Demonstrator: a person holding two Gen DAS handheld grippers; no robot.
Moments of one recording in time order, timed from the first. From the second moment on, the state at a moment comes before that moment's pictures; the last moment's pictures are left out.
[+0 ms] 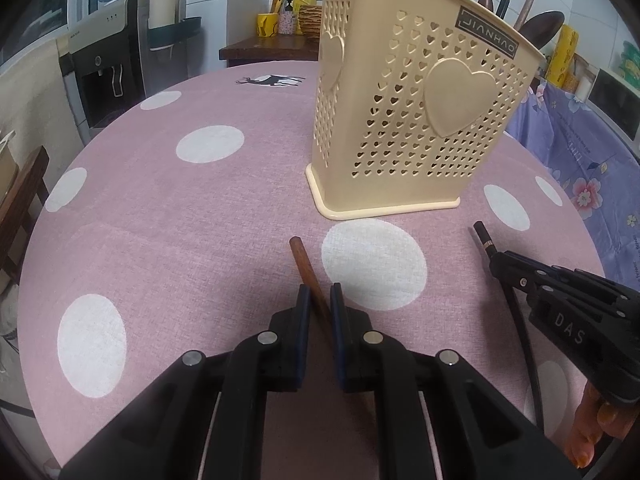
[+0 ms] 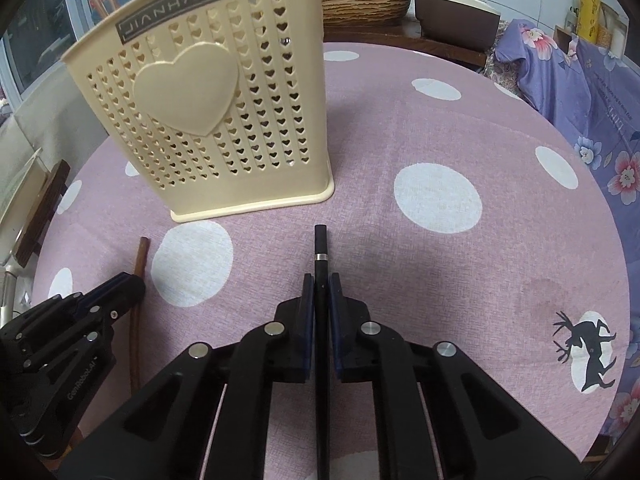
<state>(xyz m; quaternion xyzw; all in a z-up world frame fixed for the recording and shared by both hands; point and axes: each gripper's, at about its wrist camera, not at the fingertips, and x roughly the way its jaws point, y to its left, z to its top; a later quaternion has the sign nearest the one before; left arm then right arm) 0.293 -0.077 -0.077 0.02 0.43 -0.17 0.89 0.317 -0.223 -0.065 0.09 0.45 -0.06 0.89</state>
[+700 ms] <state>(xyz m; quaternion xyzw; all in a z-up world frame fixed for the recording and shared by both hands) 0.265 -0.072 -0.015 -0.01 0.35 -0.20 0.91 0.268 -0.238 0.016 0.11 0.32 0.00 0.94</state>
